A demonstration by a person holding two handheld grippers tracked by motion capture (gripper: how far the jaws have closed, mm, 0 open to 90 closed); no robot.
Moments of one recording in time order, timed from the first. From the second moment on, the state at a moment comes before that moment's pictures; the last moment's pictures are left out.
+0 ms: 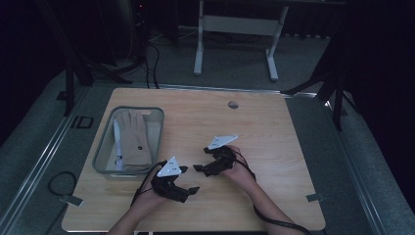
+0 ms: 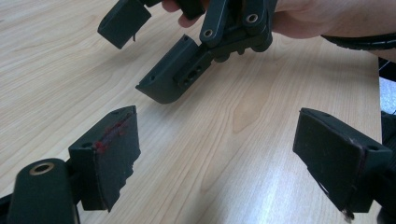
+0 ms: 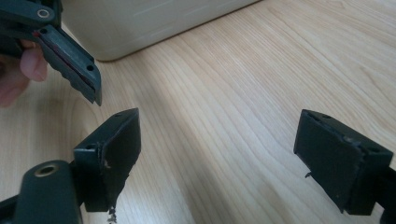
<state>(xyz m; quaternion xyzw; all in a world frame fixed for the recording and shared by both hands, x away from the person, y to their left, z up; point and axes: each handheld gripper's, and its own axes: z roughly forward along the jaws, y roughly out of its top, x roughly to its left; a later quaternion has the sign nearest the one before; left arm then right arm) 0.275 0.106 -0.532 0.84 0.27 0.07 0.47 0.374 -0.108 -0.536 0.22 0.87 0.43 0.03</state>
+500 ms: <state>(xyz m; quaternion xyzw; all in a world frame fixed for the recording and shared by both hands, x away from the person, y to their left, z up) 0.274 0.097 -0.549 0.84 0.26 0.05 0.47 0.364 -0.135 -0.555 0.22 0.87 0.44 0.06</state>
